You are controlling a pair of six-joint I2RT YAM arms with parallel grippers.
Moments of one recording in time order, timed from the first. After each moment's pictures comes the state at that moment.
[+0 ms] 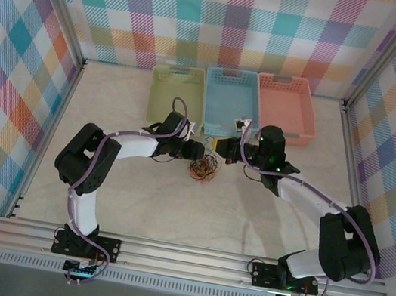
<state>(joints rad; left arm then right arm) -0.52 1.87 1.08 -0.07 0.36 -0.52 0.48 1.41 0.79 0.31 -0.69 0.42</state>
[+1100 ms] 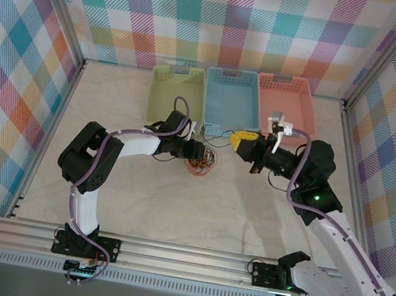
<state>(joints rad) -0.52 1.89 1.12 -0.12 0.35 -0.52 0.48 0.90 0.87 0.14 -0.75 0.47</state>
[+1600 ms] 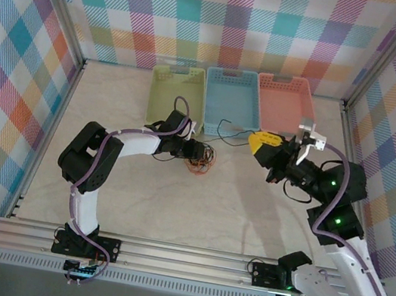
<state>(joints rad) -0.52 1.89 1.12 -0.14 0.35 -0.52 0.48 0.72 0.92 0.11 -0.64 0.51</state>
